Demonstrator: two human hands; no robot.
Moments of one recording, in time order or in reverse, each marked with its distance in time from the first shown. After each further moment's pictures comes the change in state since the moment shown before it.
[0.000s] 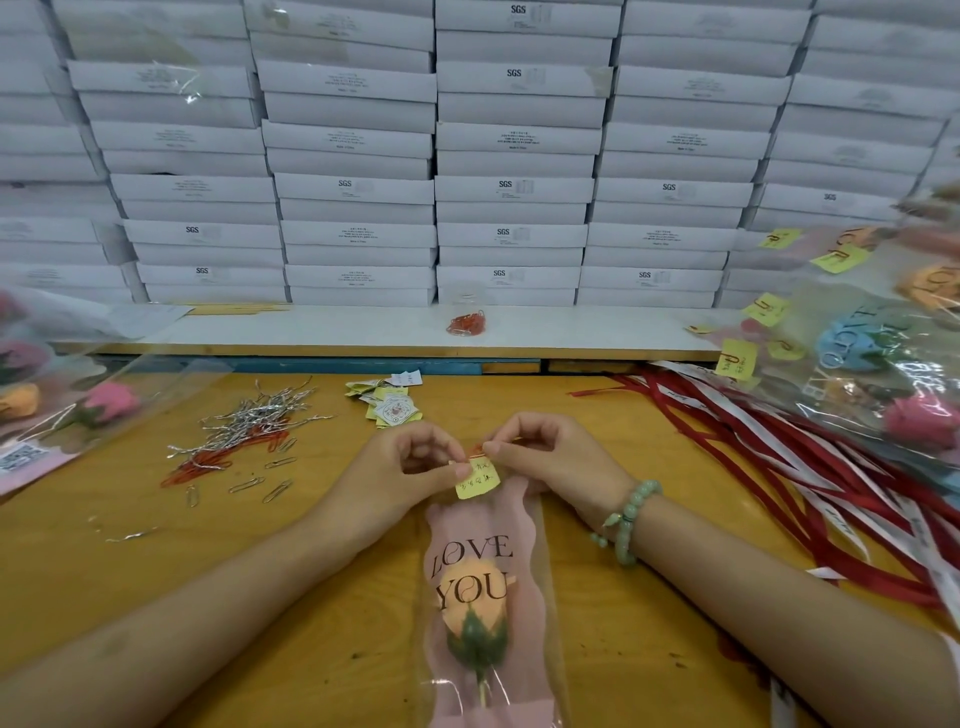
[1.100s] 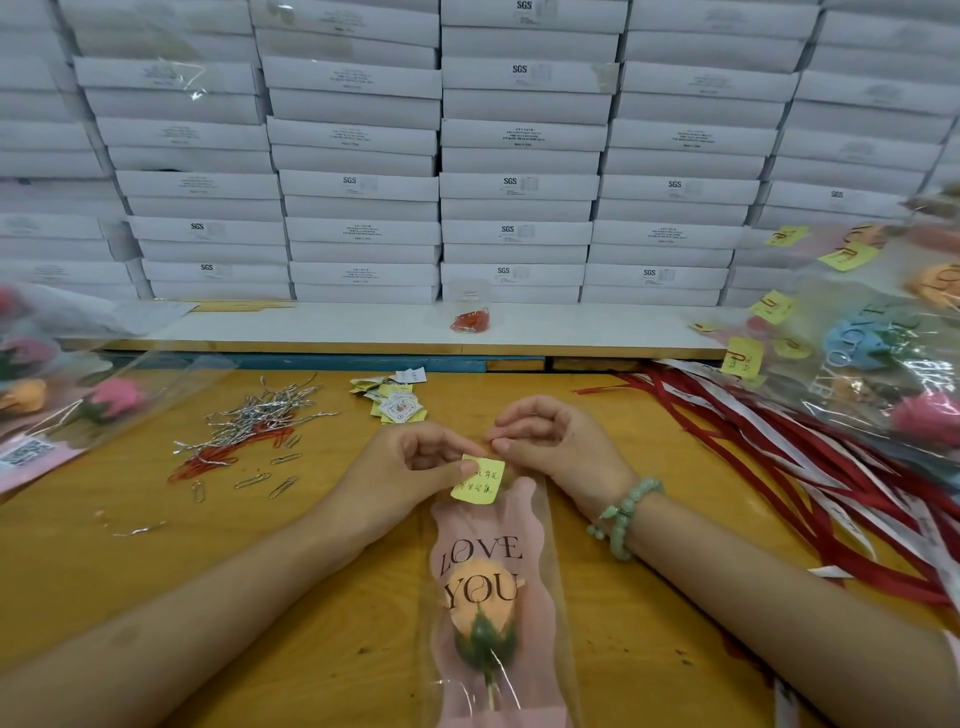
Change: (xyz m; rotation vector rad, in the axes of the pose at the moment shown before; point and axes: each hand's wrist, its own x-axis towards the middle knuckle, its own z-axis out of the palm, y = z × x) left_hand -0.005 0.007 0.000 -0.076 -0.042 -0.030; right_hand 0.004 0.004 0.000 0.121 0.085 -0.049
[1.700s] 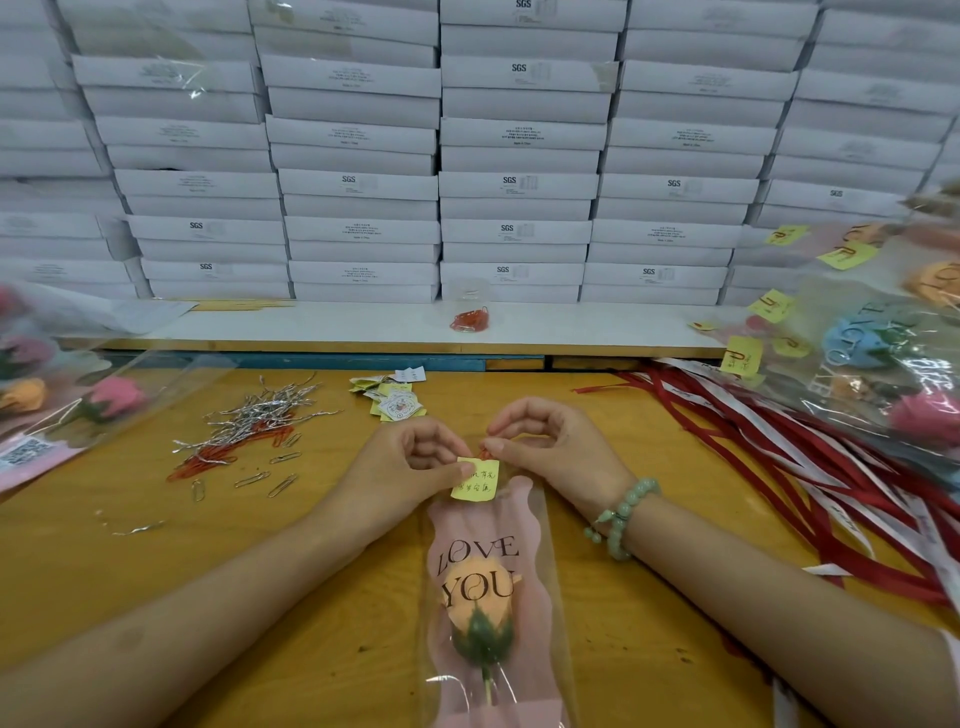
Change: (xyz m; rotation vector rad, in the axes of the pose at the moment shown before) left_hand 0.002 0.000 0.002 0.065 0.083 -0.057; right_hand -0.002 -0.002 0.003 -0.119 -0.036 -0.066
